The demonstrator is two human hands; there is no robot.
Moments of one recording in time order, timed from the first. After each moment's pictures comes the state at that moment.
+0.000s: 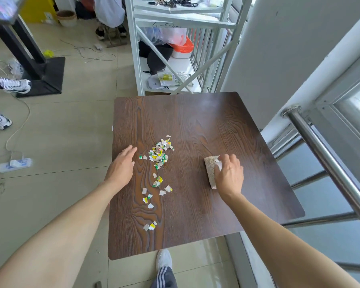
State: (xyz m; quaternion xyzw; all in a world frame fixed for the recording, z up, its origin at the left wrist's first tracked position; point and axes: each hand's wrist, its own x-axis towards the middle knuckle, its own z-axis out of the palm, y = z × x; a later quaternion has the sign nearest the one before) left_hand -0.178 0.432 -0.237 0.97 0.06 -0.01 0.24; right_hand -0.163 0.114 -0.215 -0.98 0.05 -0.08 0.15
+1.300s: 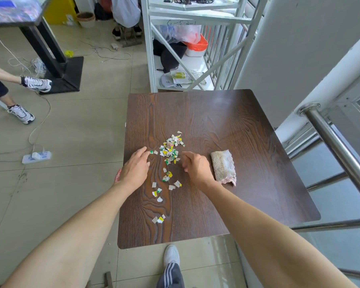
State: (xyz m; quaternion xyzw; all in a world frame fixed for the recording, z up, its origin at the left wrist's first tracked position) left_hand -0.202 0.414 -0.230 0.98 0.06 -0.02 0.18; right_hand -0.153 0.211 -0.227 -0.94 -0.12 0.08 0.32
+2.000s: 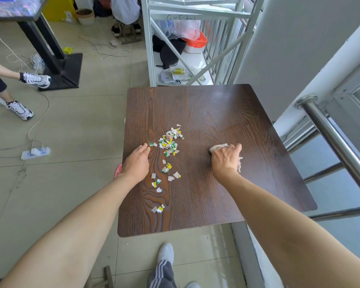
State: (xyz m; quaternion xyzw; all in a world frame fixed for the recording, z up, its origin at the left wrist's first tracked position) left_hand -0.208 0.411 -0.244 0.98 0.06 -0.05 0.17; right_hand -0.158 0.153 -0.201 -0.97 -0.04 0.08 -0.24
